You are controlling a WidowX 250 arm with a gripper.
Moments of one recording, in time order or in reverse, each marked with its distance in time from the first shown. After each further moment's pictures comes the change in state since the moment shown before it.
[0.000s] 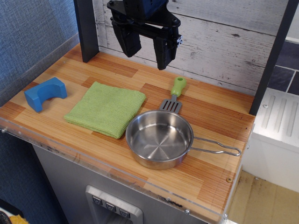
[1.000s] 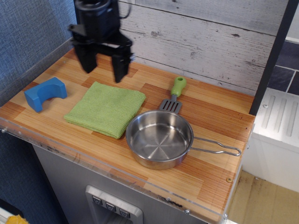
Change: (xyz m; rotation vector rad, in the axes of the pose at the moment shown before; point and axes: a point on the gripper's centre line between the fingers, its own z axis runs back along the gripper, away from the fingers) arm -0.031 0.081 -0.043 0.078 0.125 0.197
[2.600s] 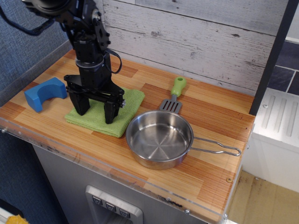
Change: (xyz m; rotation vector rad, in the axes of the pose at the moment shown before) arm -0.022 0.014 -0.080 0.039 0.064 0.104
